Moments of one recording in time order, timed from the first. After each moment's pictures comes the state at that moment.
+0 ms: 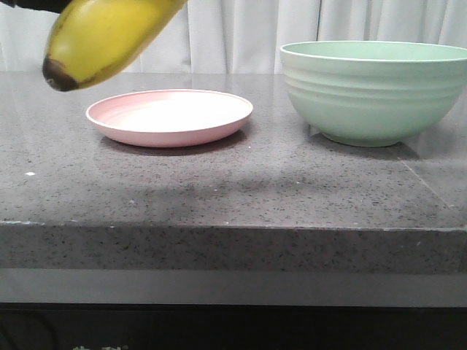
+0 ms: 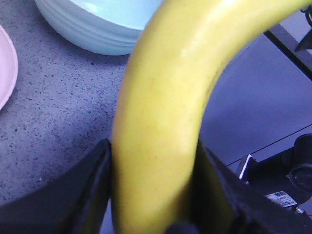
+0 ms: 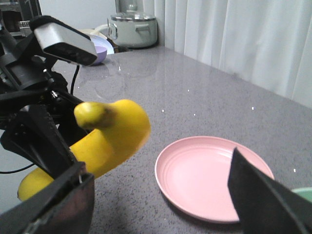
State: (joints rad) left arm -0.44 1.19 -0.90 -1.14 0.80 0.89; right arm 0.01 1.02 -0.73 1.62 0.98 -1.77
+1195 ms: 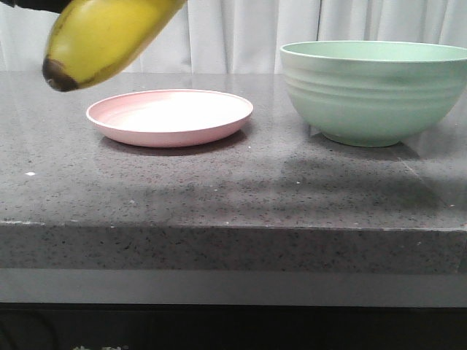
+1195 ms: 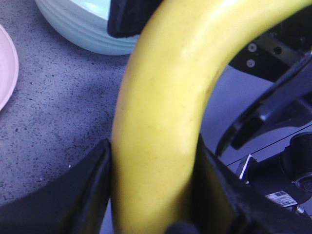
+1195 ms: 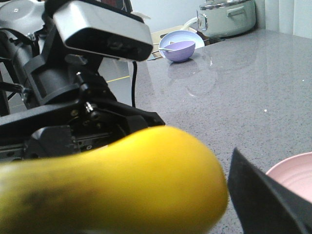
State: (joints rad) left arm -0.44 1.19 -0.90 -1.14 0.80 0.89; right arm 0.32 1.43 -0.89 1.77 1.05 -1.84
